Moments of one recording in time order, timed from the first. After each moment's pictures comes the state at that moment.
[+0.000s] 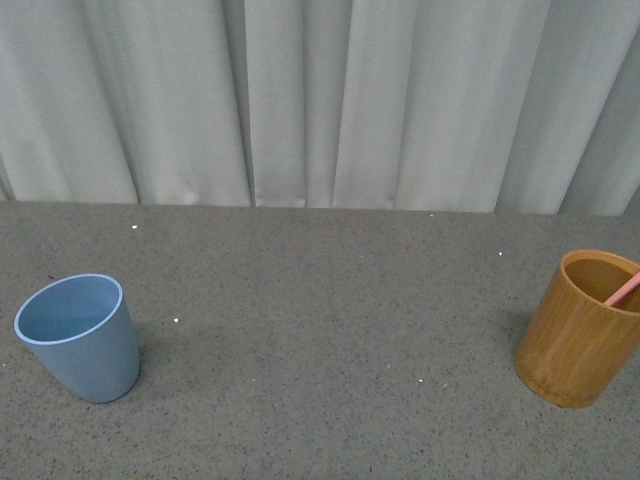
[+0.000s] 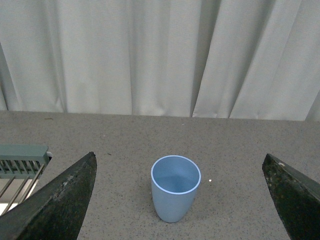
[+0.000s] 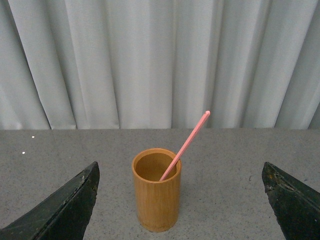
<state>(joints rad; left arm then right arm) 0.00 0.00 0.02 0.00 0.00 0.00 0.00 0.00 0.01 0.00 0.00 0.00</state>
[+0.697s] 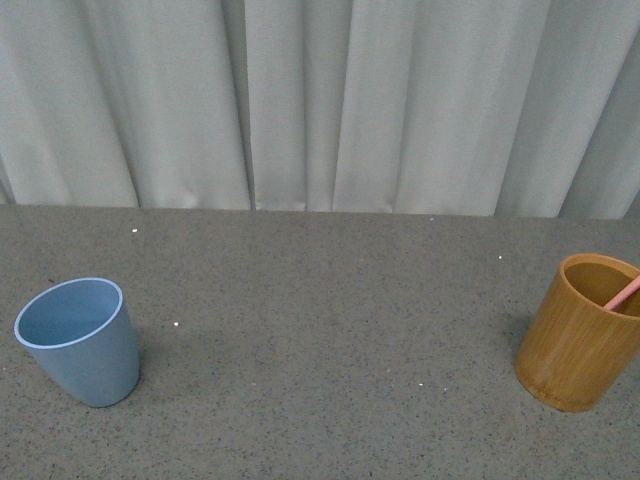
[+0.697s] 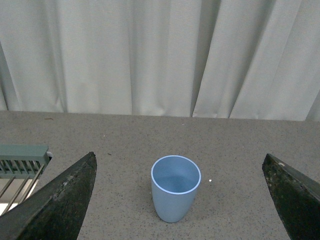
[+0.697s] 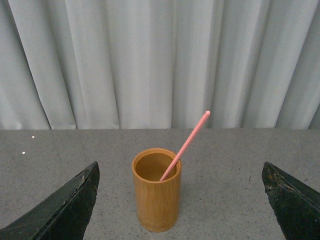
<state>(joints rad) 0.00 0.00 0.02 0.00 0.00 0.00 0.00 0.00 0.01 0.00 0.00 0.00</state>
